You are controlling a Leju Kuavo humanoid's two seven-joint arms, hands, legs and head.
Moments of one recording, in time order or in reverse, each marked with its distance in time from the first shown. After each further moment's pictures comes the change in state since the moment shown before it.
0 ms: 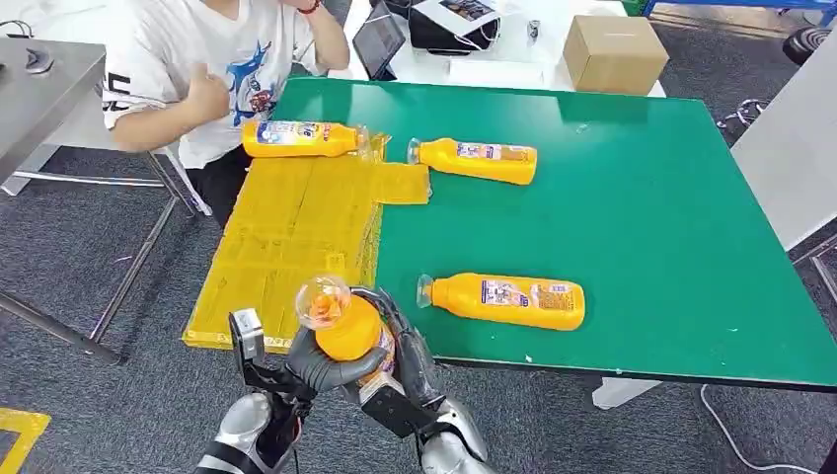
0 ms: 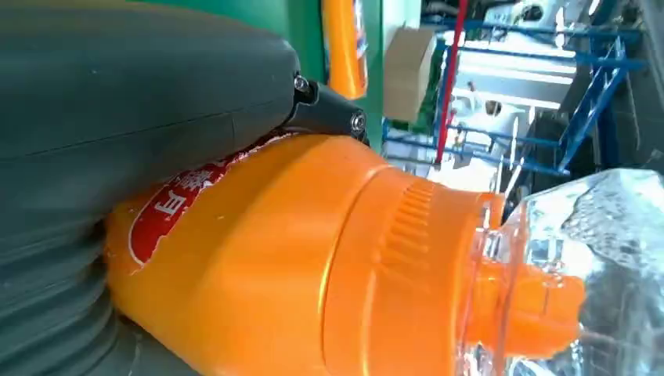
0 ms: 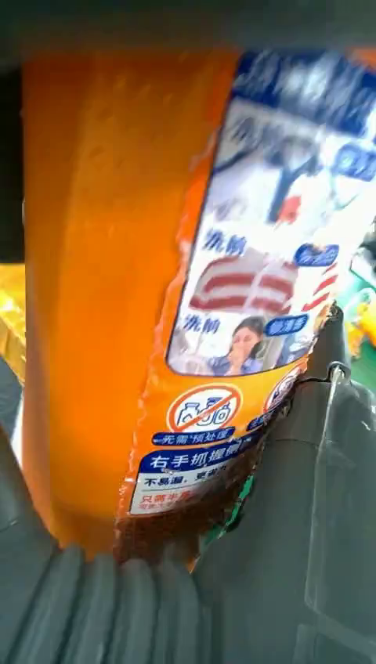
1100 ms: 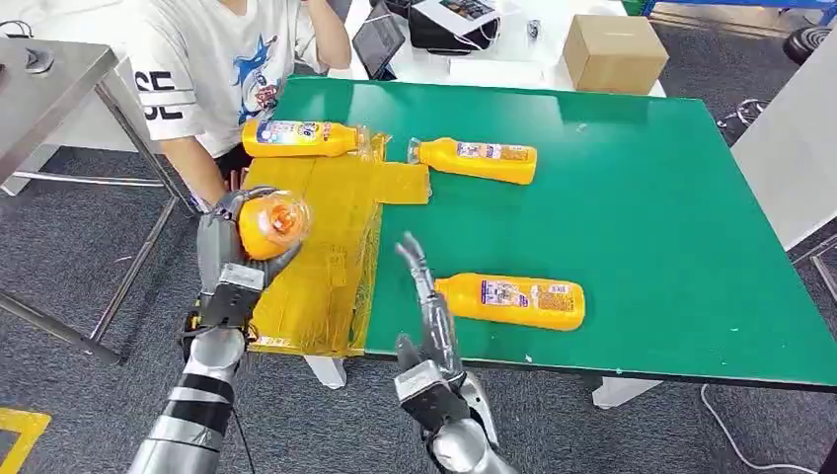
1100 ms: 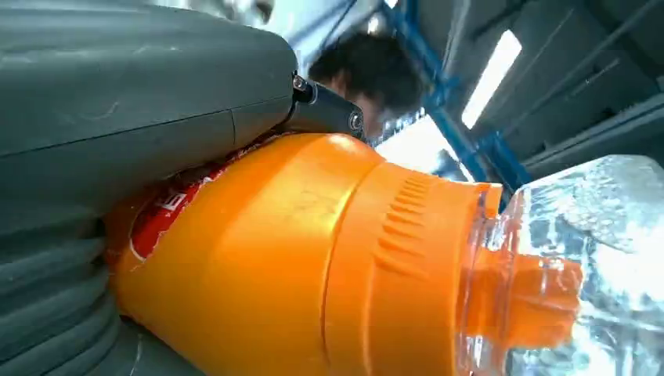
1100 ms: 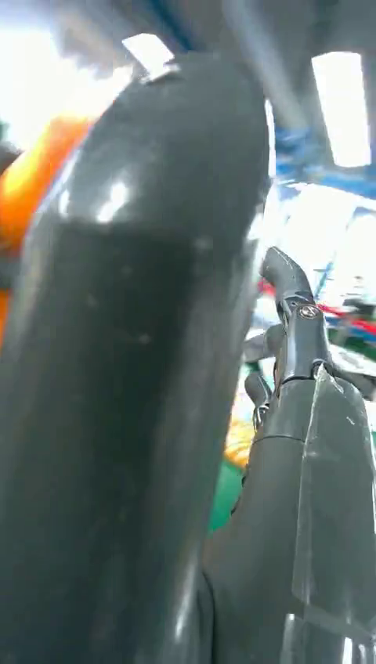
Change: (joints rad) left arm -0.241 0.013 0.258 0.045 -0.746 0.788 -0.169; right arm 0.085 -0.033 0.014 -0.499 -0.101 -0.066 0.002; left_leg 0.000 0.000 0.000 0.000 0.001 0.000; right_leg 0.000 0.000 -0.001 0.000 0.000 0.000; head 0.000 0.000
